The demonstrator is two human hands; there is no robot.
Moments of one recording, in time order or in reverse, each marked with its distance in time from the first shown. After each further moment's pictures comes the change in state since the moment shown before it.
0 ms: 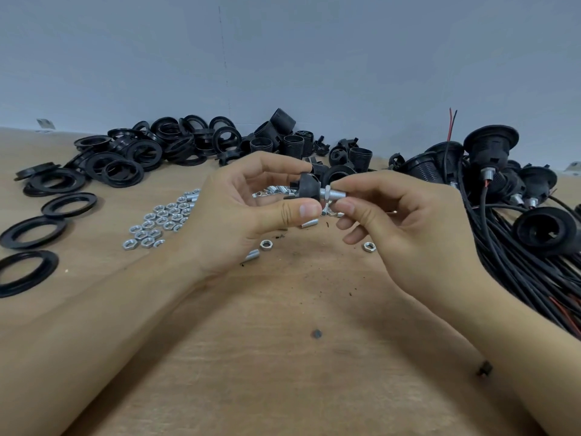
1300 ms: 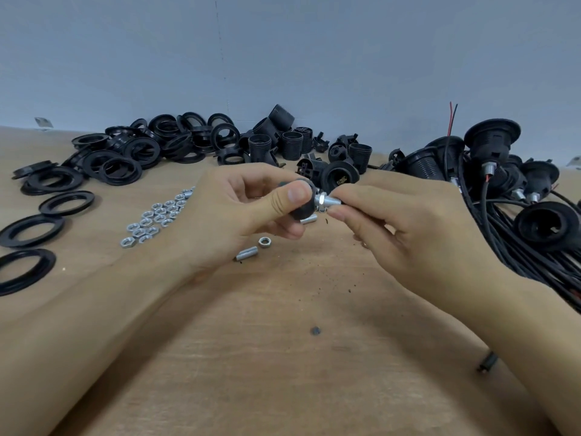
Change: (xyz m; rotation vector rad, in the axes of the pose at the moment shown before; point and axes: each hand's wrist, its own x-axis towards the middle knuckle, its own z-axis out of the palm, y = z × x) left_hand -0.002 0.002 -0.006 0.088 -0.042 -0.043; right_hand 0.004 -0.003 -0.014 -0.652 -0.165 -0.458
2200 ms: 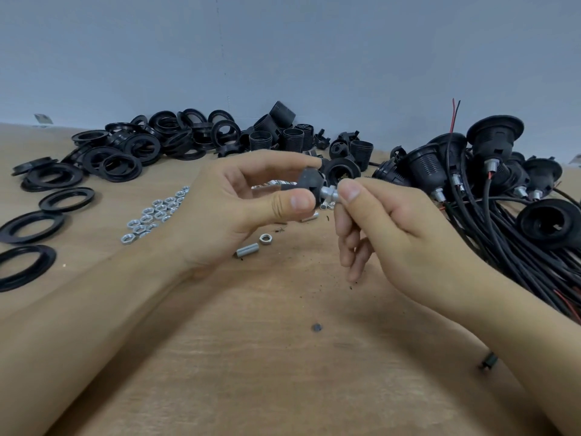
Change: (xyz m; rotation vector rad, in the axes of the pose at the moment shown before) left_hand 0.001 -0.001 -0.002 -0.093 -0.089 0.077; right_hand 0.000 -0.018 0.006 0.671 -0.128 0.544
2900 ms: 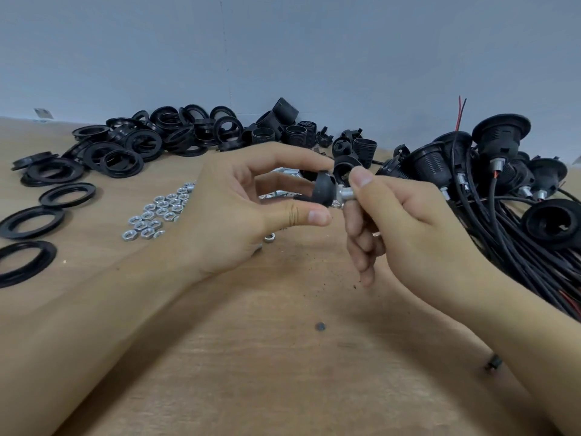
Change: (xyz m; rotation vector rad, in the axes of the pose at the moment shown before) left_hand -0.003 0.009 0.011 0.208 0.069 0.130; right_hand 0.001 -0.002 0.002 0.126 0.048 0.098
